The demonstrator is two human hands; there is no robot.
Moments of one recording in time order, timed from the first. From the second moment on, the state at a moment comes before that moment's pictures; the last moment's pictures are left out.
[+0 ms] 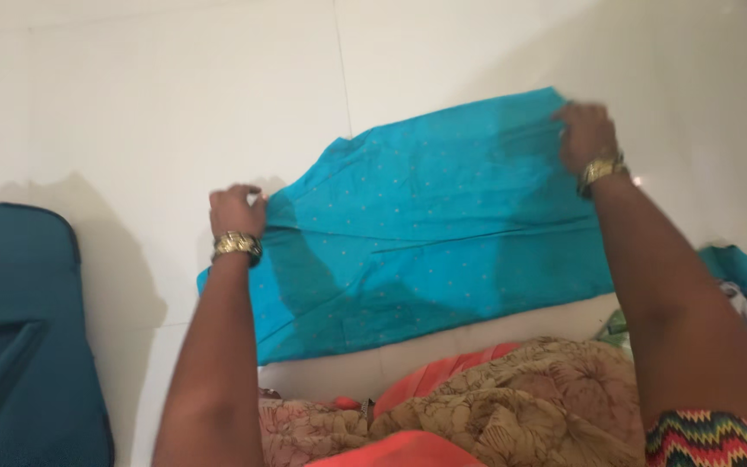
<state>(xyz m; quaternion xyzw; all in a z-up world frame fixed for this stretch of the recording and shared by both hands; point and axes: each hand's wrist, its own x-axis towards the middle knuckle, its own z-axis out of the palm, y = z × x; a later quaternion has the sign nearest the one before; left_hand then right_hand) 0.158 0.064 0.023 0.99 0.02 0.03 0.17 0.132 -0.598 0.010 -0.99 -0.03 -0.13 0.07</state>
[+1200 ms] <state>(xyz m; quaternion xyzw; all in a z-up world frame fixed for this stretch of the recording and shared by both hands) 0.044 -0.072 -0.008 0.98 -0.10 0.05 0.14 -0.030 -0.628 -0.022 -0.94 0.16 -0.27 0.11</state>
